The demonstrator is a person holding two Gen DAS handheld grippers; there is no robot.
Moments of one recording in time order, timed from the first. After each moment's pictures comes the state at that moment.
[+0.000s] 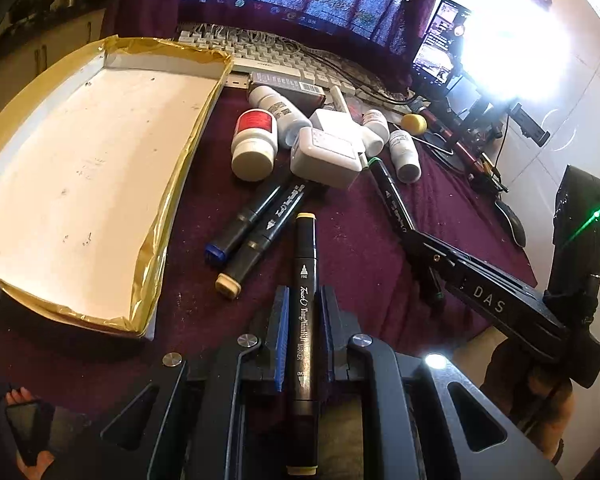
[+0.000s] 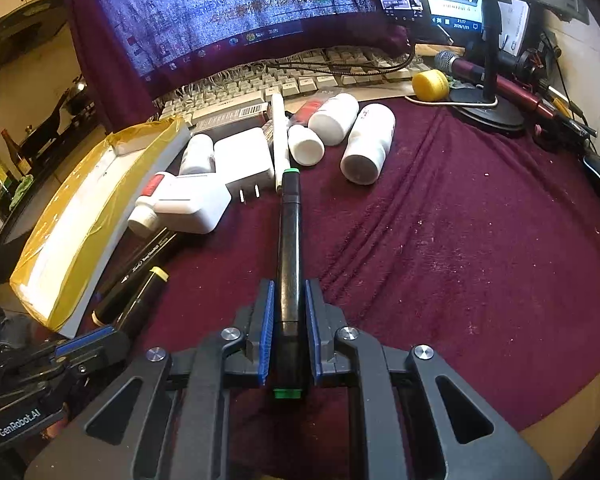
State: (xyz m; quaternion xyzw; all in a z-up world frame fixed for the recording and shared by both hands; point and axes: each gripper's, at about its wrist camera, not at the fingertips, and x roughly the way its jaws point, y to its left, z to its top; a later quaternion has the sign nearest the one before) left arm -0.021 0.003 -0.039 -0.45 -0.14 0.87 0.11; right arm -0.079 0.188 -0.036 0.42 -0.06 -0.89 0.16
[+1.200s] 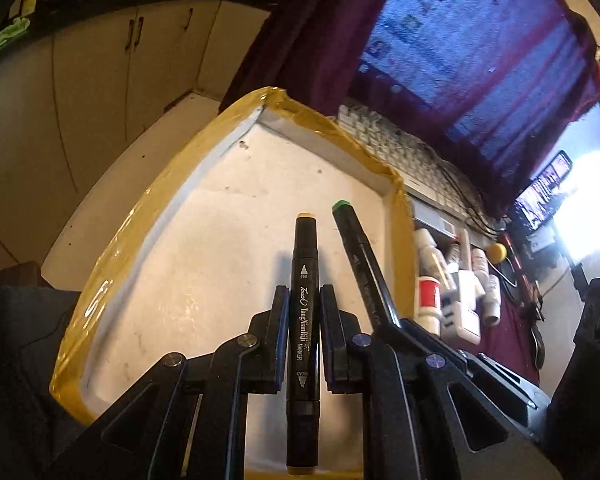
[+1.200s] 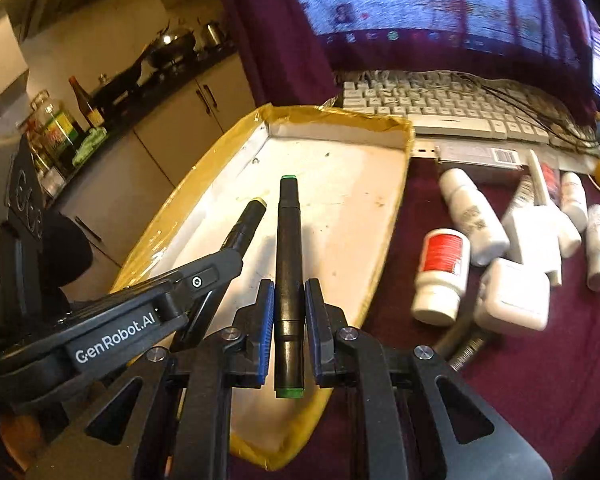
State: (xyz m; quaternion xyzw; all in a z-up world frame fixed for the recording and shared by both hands) left arm -0.067 -0.159 -0.020 -0.42 -0.25 0.87 -0.03; right arm -0.099 -0.014 -0.002 0.44 -0.01 -0.85 0.30
